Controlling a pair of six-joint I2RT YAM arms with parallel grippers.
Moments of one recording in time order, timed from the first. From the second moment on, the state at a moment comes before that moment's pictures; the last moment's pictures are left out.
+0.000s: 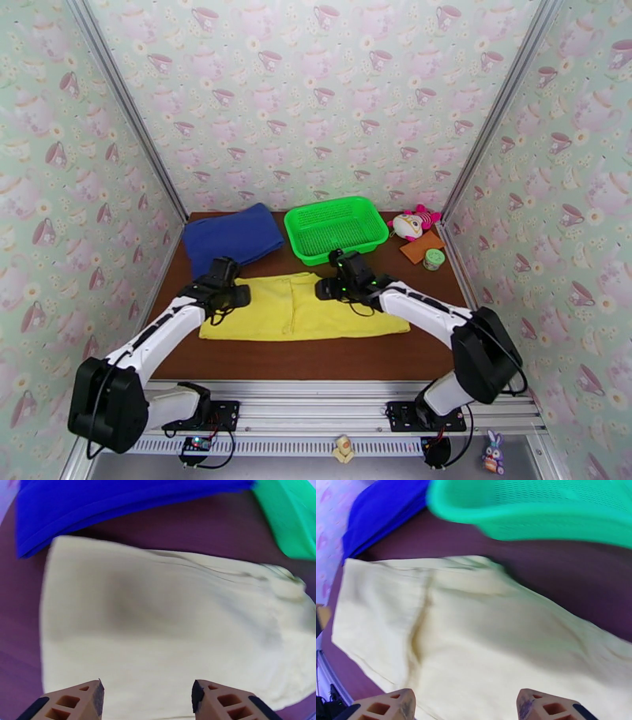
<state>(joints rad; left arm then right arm) -0.13 1.26 0.81 -0.60 -0.14 -0.39 0.71 1.66 1.13 -0.27 -0.17 0.41</state>
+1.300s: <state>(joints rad) 0.12 1.19 0.52 -0.49 0.06 -0.81 0.77 2.13 1.38 0.00 -0.05 0.57</state>
